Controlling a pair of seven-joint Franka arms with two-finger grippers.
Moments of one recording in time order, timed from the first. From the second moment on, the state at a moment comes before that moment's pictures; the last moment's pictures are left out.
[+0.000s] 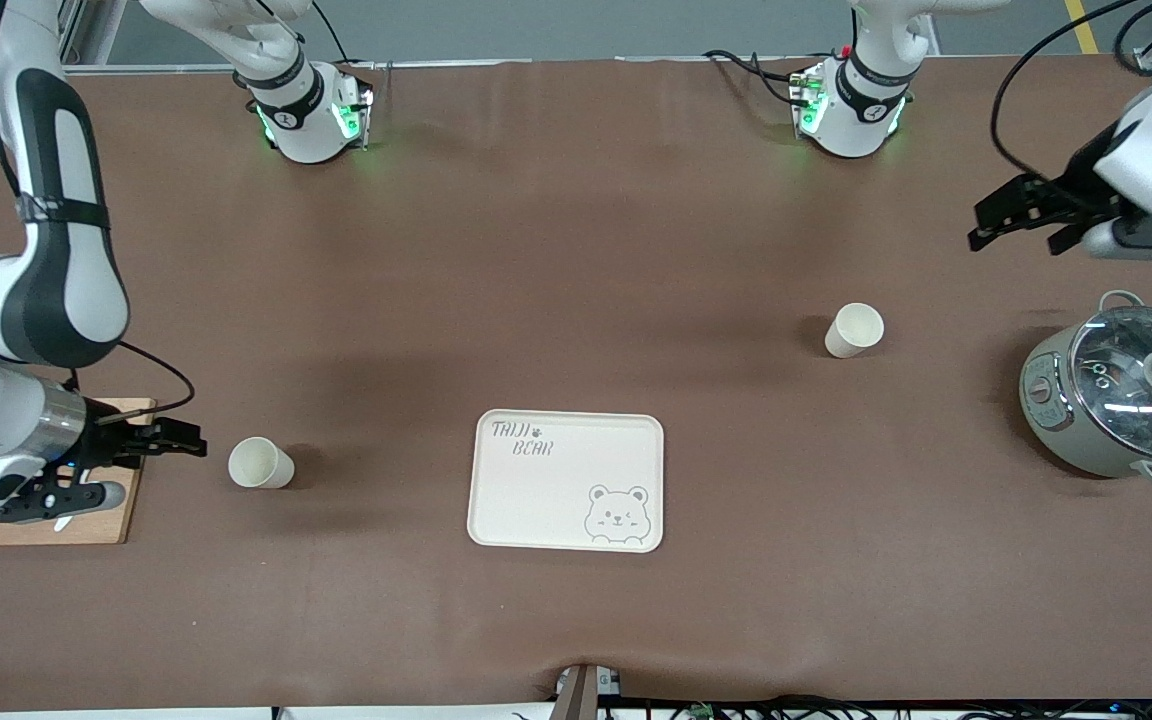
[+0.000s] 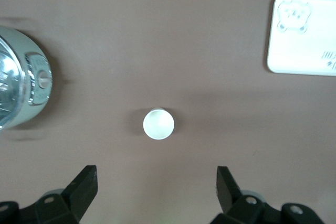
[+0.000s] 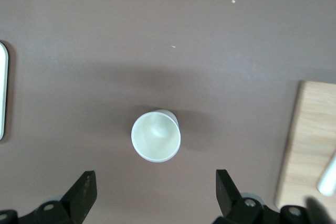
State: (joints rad) left arm -0.07 -0.15 0.01 -1.76 -0.12 1.64 -0.05; right arm 0.02 0.49 -0.07 -1.39 0.12 1.85 -0.21
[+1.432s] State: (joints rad) left arm -0.10 0.05 -0.08 -1.40 0.01 1.46 -0.05; right arm -0.02 0.28 -0.08 -1.30 0.03 1.56 -0.16
